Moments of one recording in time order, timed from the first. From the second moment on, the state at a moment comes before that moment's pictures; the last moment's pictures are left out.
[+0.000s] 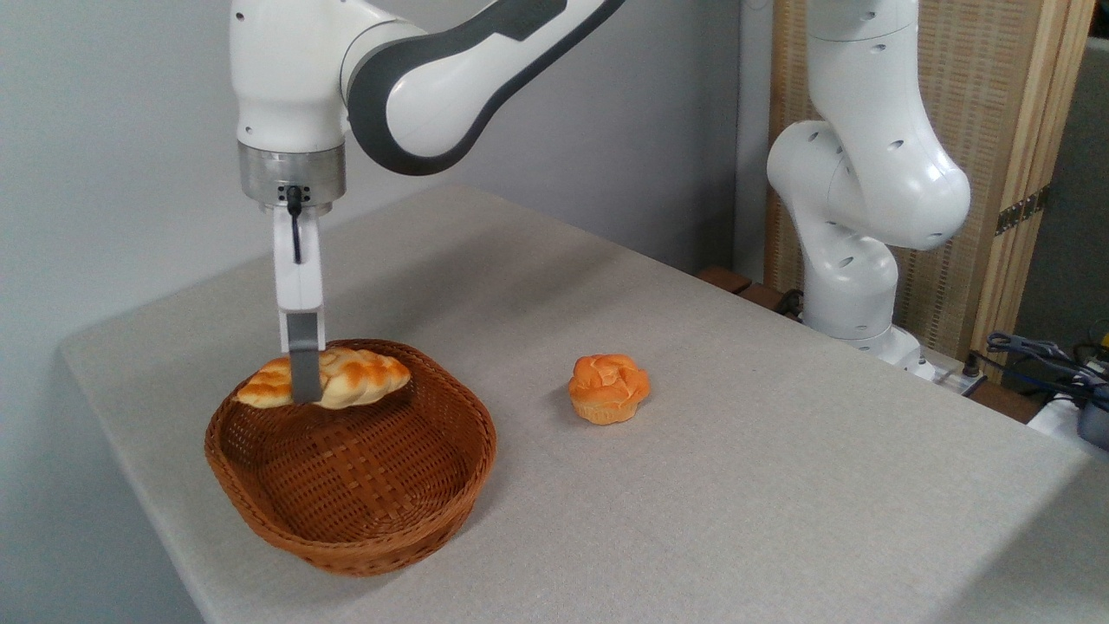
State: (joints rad) arm -0.13 0.15 -0.19 -1.80 0.04 2.20 0.86
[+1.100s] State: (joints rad) arm -0.13 0.13 -0.20 -1.81 0.06 2.19 0.84
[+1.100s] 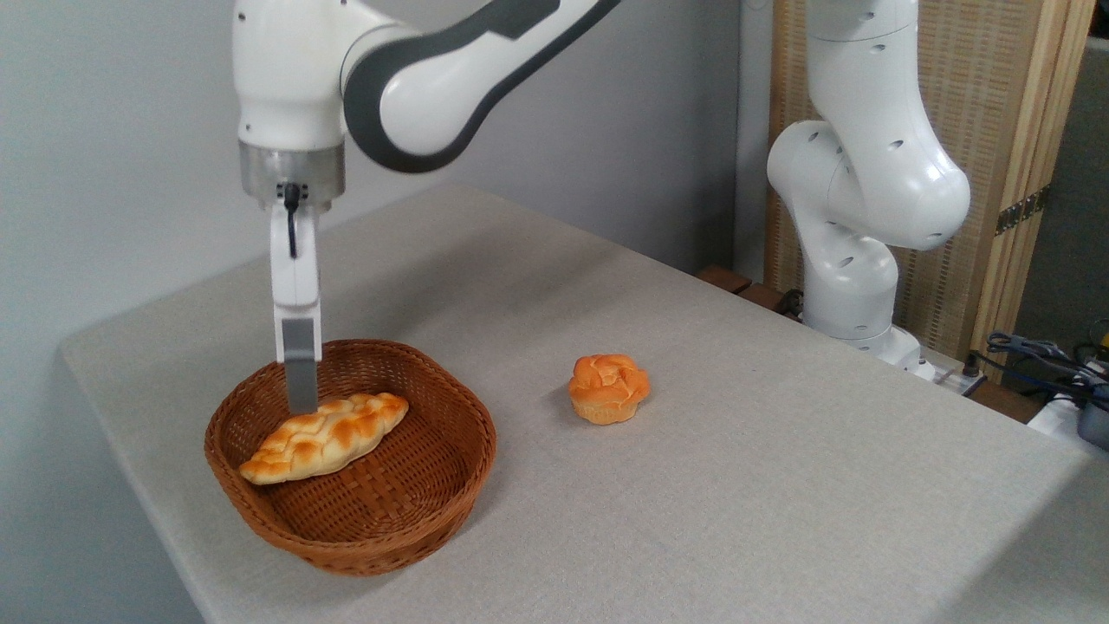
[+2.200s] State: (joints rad) arm -0.13 -0.03 0.04 -1.61 -0.01 1.55 0.79
